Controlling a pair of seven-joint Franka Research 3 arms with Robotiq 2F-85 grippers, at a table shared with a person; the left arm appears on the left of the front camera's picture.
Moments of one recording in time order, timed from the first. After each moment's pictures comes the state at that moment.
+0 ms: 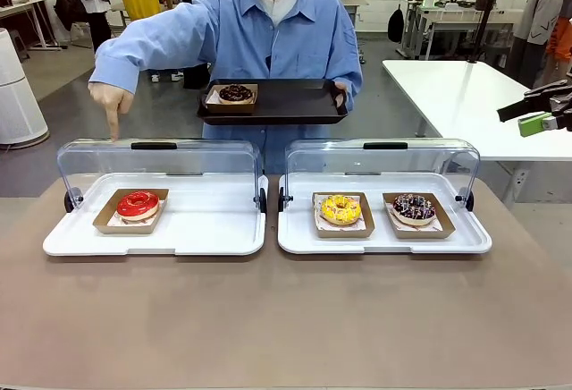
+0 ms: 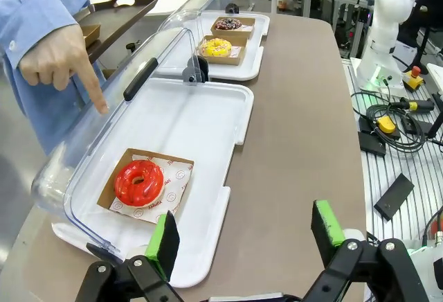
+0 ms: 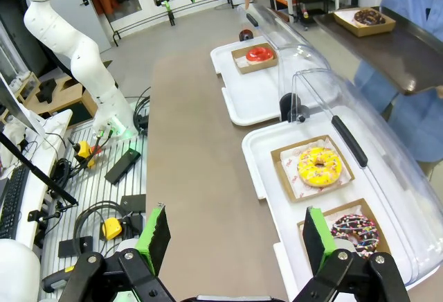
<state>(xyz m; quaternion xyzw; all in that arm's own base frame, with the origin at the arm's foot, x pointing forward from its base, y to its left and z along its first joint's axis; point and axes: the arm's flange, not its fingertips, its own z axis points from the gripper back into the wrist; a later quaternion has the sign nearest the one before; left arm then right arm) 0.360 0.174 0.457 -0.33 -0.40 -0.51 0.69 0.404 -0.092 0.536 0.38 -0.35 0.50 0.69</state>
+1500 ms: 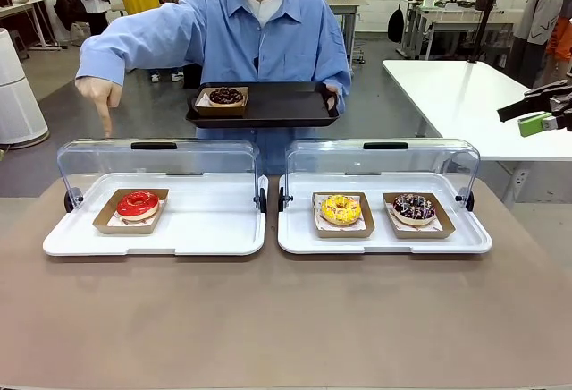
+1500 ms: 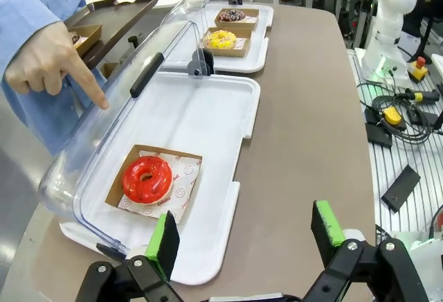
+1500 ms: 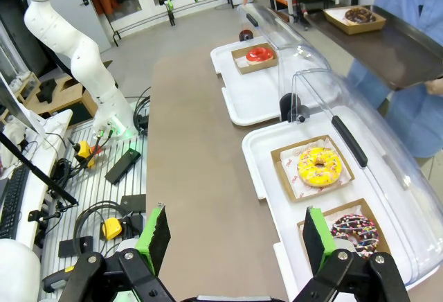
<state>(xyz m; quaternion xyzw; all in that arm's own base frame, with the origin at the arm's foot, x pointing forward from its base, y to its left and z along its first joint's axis) 0.372 0.169 0.464 -0.31 -0.39 -0.53 0.69 0.404 -0.092 0.536 0.38 -0.35 0.50 0.69</state>
